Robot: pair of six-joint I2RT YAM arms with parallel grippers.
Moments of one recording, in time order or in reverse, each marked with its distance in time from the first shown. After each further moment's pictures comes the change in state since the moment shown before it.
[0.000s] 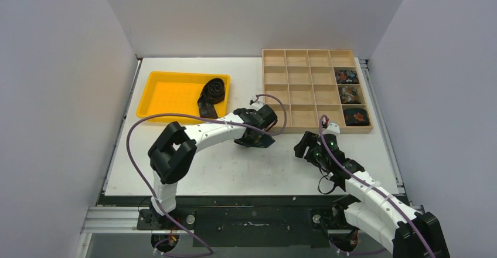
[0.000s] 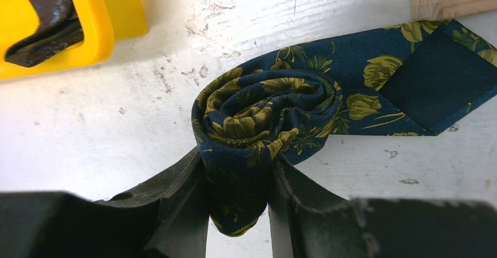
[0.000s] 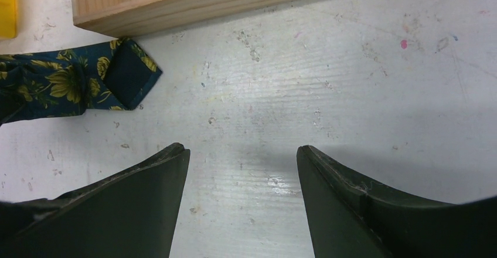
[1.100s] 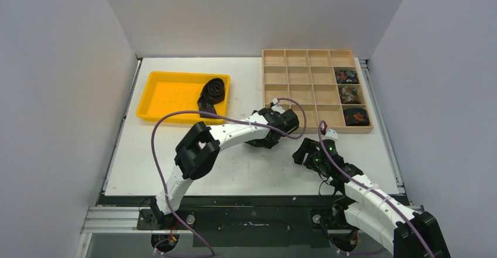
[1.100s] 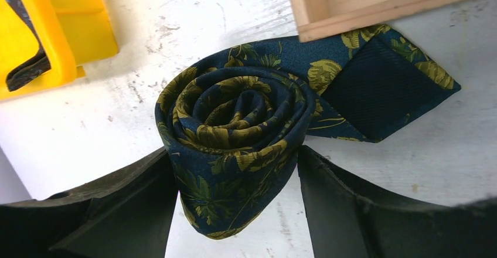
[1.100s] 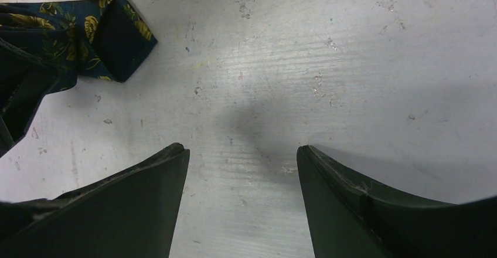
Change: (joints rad) left arm -0.119 0.265 0.370 -0.254 -0.111 -0.036; right arm 0.008 -0.014 -0.082 0.011 -0.046 0.038
